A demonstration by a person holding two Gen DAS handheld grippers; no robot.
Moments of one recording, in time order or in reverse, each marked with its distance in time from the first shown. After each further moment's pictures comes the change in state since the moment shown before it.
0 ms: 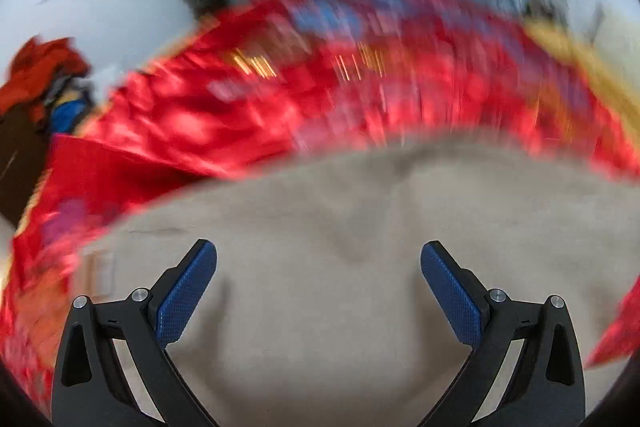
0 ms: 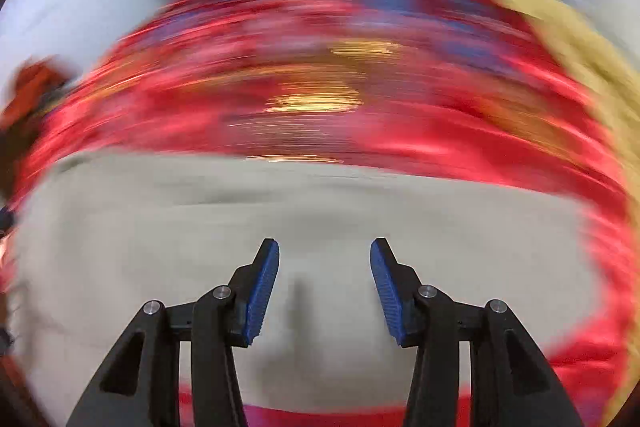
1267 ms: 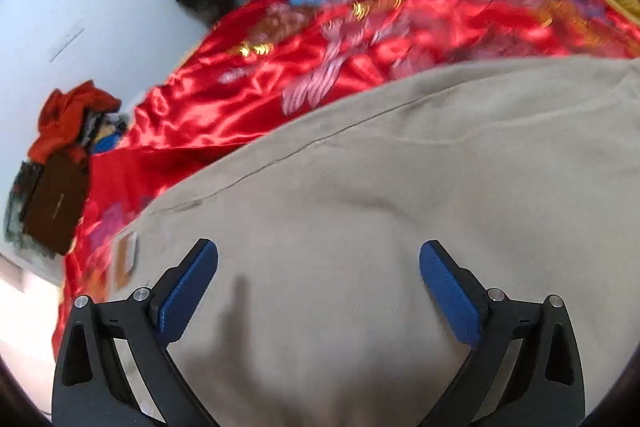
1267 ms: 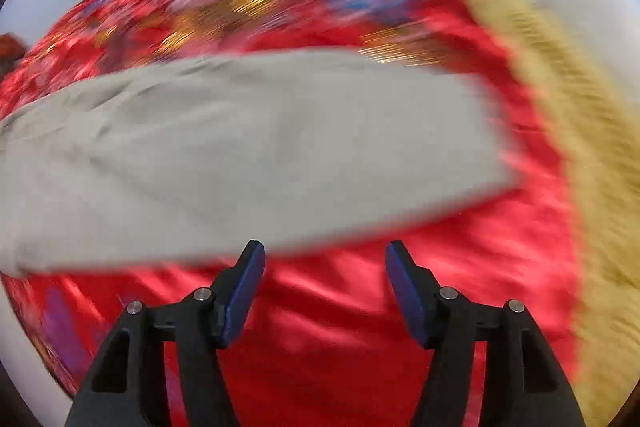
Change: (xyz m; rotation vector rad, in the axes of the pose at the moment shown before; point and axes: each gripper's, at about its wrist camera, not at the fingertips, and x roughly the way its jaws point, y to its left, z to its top) left arm -0.044 -0.038 -0.027 0.116 -0.044 0.195; right arm -0.015 -0.058 -0.065 -0.087 -0.010 -0.029
